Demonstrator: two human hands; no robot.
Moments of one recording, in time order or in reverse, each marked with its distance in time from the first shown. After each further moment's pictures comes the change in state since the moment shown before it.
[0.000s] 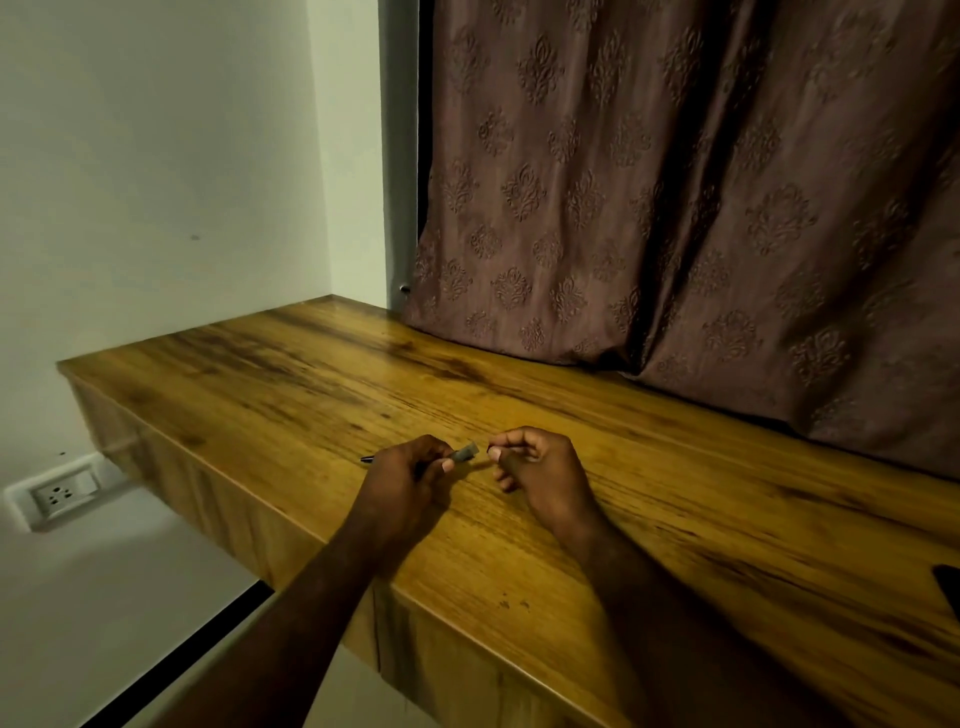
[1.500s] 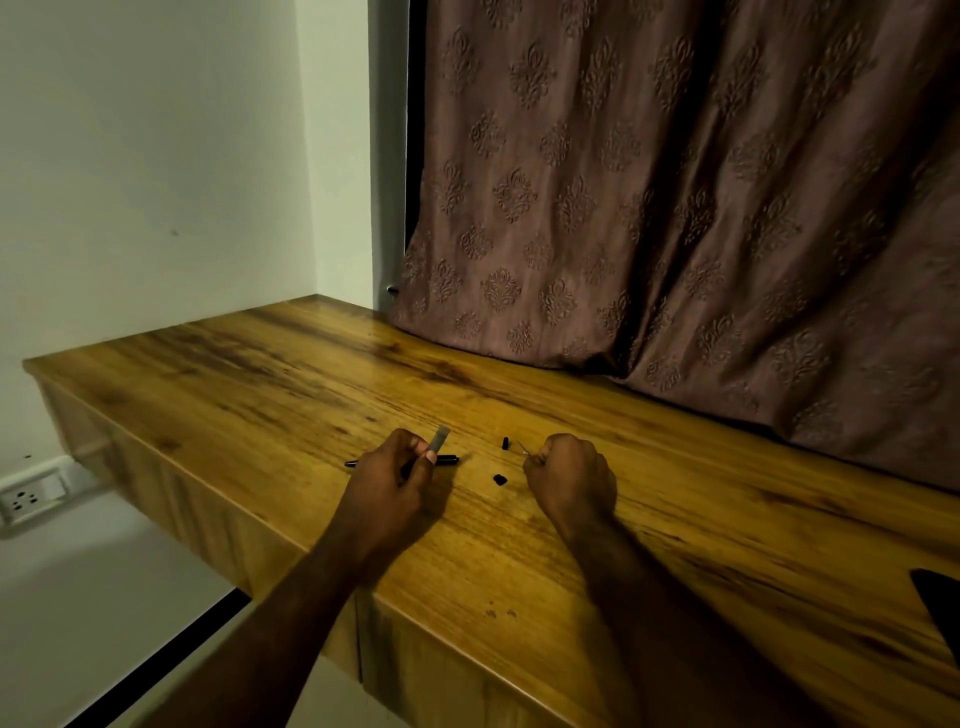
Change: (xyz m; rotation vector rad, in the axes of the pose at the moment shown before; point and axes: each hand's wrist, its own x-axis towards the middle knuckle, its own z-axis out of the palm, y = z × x) left_hand -0.007 0.025 0.000 0.194 0.103 -0.023; right_hand 0.020 0.012 -0.025 -1.001 0.327 0.091
